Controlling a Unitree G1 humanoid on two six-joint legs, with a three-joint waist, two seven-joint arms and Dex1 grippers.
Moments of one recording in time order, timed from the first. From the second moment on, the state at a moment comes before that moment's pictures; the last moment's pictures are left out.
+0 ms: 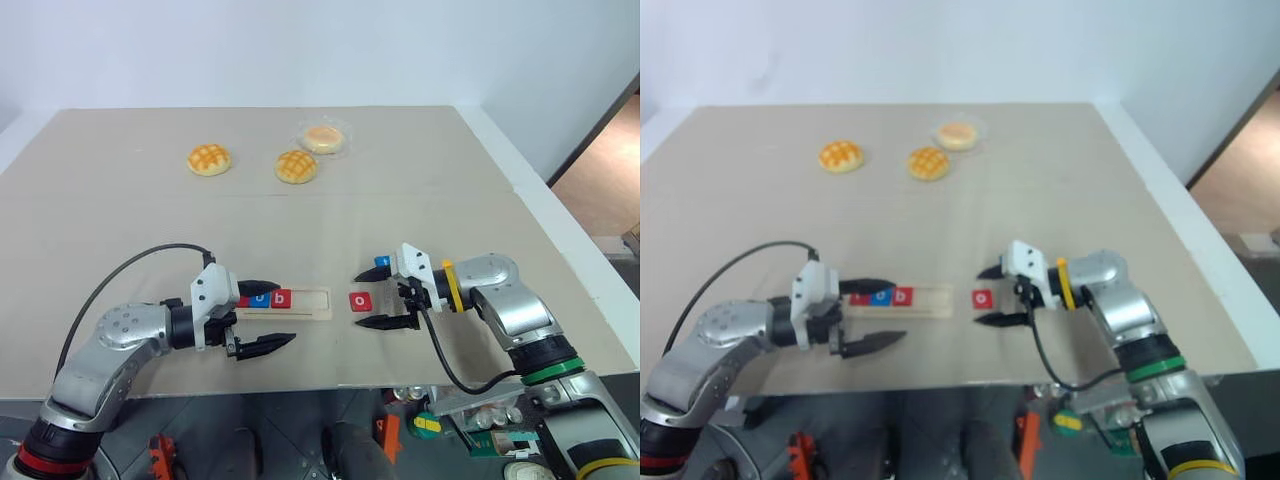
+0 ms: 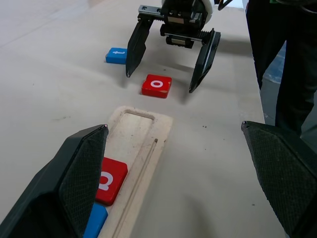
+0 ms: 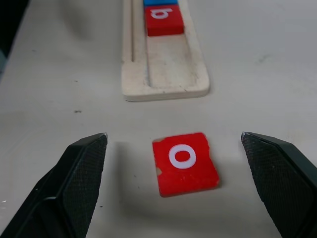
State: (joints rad) left arm -0.14 0.65 -0.05 -0.40 -0.50 0.39 -0.98; right arm -0.57 -0.64 0.24 0.23 0.19 0.17 1.32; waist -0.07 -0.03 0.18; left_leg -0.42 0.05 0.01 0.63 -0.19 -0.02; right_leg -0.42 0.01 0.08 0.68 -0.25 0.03
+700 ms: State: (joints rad) left arm -0.15 0.64 -0.05 -0.38 -0.48 0.39 -0.97; right arm -0.35 -0.67 0.18 -0.04 0.24 0.34 1.18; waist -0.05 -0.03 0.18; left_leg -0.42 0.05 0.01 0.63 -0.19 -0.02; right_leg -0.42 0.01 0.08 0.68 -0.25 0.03
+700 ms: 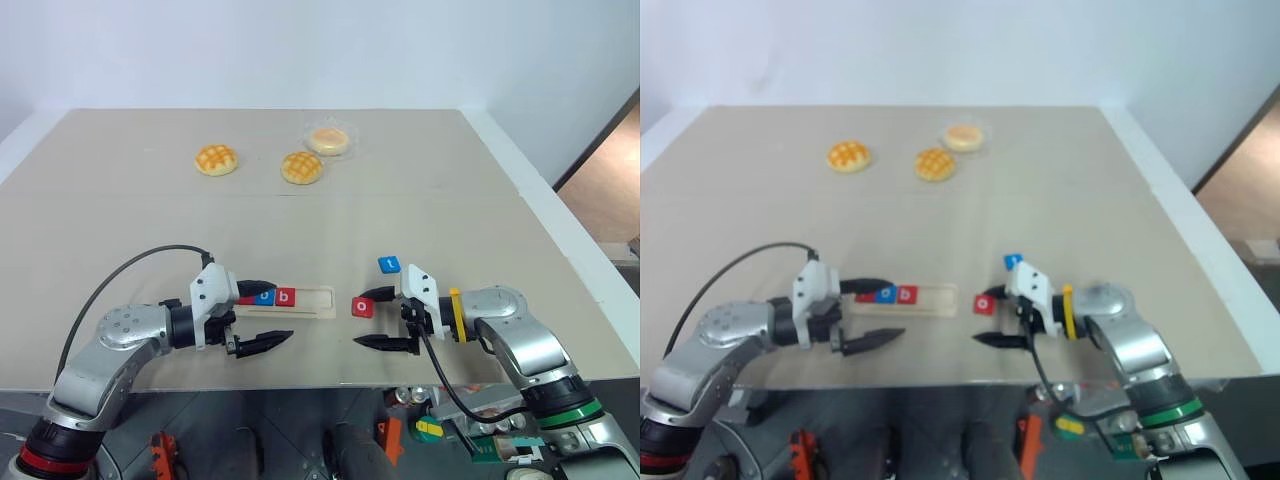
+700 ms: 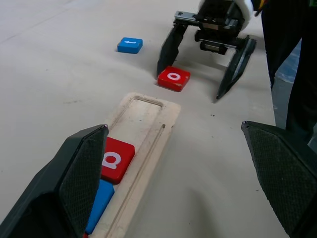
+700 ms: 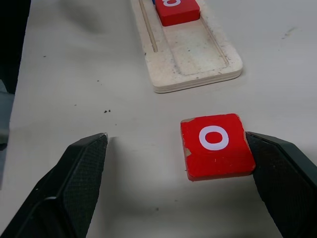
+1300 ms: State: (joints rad) left arm -0.16 0.64 -0.05 -0.36 -0.47 0.39 -0.97; right arm -0.33 -0.67 0.17 -0.10 0.25 0.42 1.07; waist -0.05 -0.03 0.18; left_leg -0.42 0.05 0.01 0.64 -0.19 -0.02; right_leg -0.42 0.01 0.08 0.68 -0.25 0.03
